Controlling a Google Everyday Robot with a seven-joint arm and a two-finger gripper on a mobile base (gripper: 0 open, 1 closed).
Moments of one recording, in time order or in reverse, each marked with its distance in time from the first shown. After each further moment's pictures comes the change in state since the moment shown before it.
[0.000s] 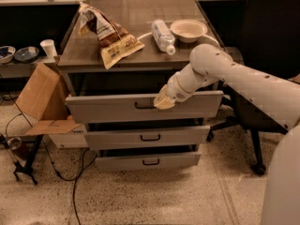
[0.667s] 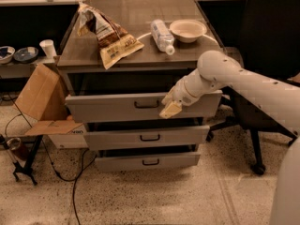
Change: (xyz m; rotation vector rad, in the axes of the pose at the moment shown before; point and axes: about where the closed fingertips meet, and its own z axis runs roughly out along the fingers) arm 0.024 -0.004 -0.002 0.051 0.000 0.075
